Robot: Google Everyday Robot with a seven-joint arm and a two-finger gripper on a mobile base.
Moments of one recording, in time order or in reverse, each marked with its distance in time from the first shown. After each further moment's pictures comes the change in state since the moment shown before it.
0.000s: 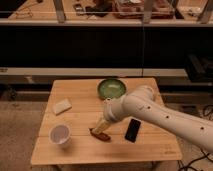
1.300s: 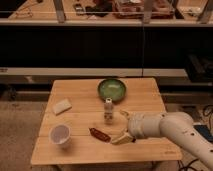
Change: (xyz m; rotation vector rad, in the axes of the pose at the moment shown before) arm 0.082 0.026 -0.066 0.058 -0.214 0.048
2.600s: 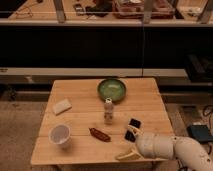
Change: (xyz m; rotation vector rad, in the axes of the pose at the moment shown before) arm 0.050 0.047 -0.011 -0.040 -0.195 0.119
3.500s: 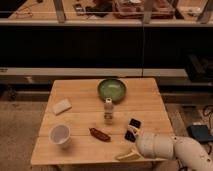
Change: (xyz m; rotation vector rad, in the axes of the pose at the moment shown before) arm 0.000 0.000 0.000 0.000 0.000 0.000
